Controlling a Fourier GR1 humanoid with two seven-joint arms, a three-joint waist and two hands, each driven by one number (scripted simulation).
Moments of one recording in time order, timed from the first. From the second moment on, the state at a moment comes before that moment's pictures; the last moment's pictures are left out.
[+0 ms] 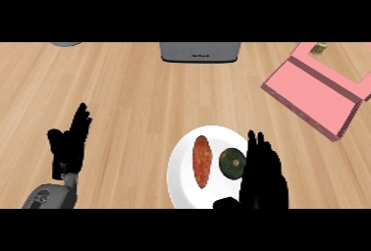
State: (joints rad) left arm -0.12 0.28 -0.12 -1.27 0.18 0.33 -0.01; right arm -0.03 -0.02 0.64 -1.92 1.16 0.08 1.25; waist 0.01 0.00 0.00
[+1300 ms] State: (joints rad) left arm -0.10 0.27 -0.09 -1.29 0.16 0.31 -0.01; right arm -0.16 -0.01 0.50 -1.67 1.06 0.07 1.24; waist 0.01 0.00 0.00
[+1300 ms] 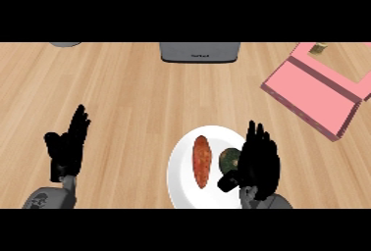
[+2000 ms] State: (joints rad) left arm -0.09 0.25 -0.09 -1.31 0.13 0.31 0.01; right arm -0.16 -0.01 0.50 -1.55 1.04 0.01 1.20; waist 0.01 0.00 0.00
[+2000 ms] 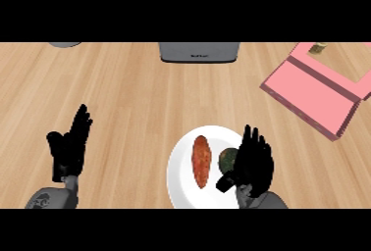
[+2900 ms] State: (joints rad) left arm -0.10 0.23 -0.05 -1.31 0.09 0.27 0.03; right arm -0.28 -0.01 0.49 -1.38 1.08 -0.06 1.09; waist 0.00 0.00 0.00
